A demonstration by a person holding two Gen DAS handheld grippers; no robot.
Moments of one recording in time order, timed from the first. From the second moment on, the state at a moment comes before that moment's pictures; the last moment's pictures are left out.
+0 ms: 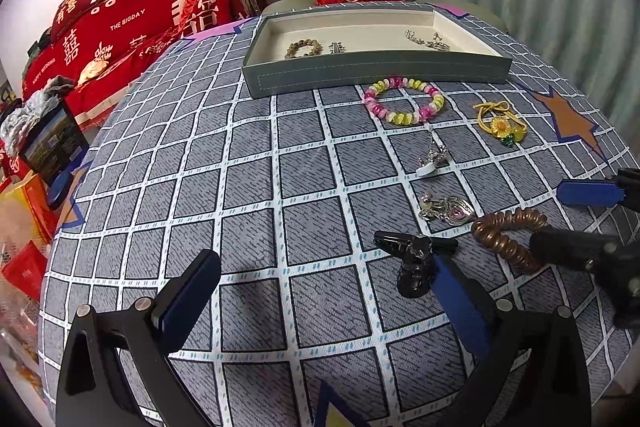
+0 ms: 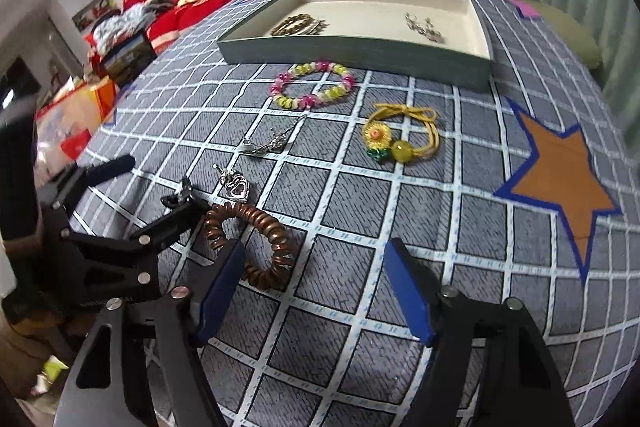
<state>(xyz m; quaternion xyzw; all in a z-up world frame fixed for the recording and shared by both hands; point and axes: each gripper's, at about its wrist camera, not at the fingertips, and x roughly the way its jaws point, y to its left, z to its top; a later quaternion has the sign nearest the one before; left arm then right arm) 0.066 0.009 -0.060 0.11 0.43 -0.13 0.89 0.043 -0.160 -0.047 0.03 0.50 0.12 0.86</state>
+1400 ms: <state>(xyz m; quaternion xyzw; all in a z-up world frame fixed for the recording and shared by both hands) 0.069 0.021 -0.017 0.03 0.40 -0.18 0.90 0.042 -0.181 -0.011 0.06 0.46 0.12 0.88</state>
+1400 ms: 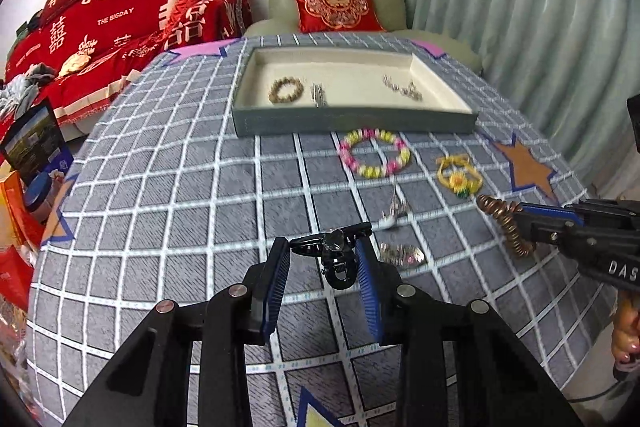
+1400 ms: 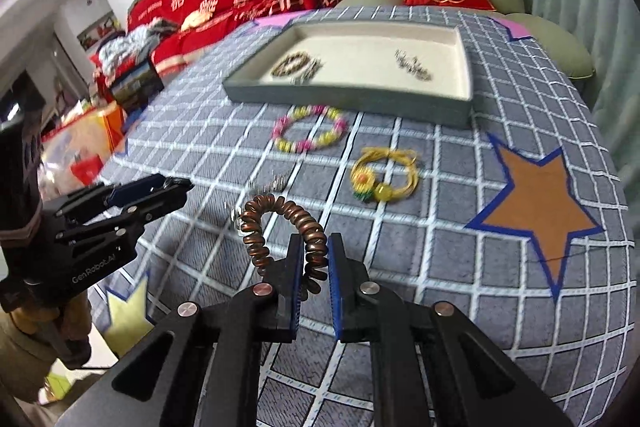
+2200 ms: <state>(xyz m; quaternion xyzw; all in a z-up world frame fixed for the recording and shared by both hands) 0.135 0.022 0.079 -0.01 0.33 -0.18 0.93 0.109 -0.228 0.076 0.12 0.40 0.13 0.90</state>
